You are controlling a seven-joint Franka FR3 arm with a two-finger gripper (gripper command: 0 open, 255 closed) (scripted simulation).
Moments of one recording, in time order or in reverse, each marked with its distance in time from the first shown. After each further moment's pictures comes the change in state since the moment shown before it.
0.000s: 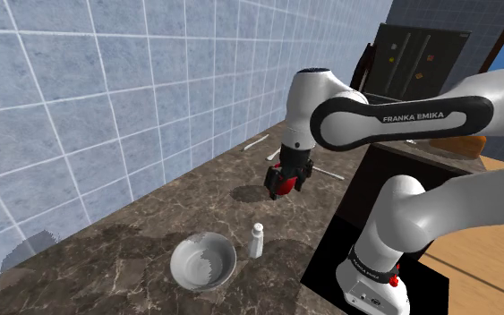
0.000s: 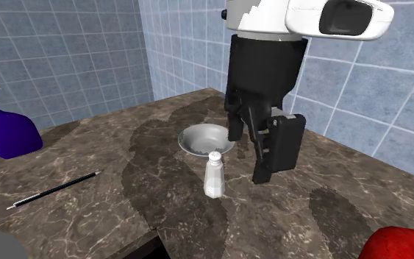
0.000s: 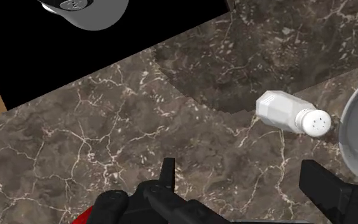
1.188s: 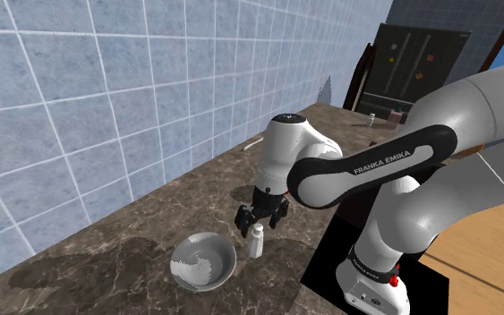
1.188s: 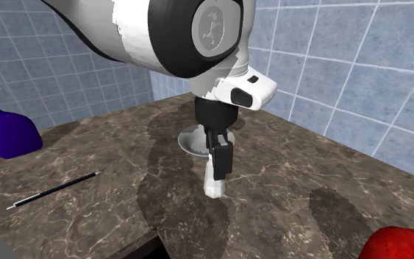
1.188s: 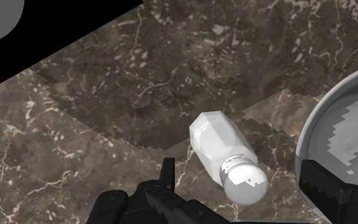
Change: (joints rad) arm 0.058 0.243 0.251 -0.065 0.182 0.403 0.212
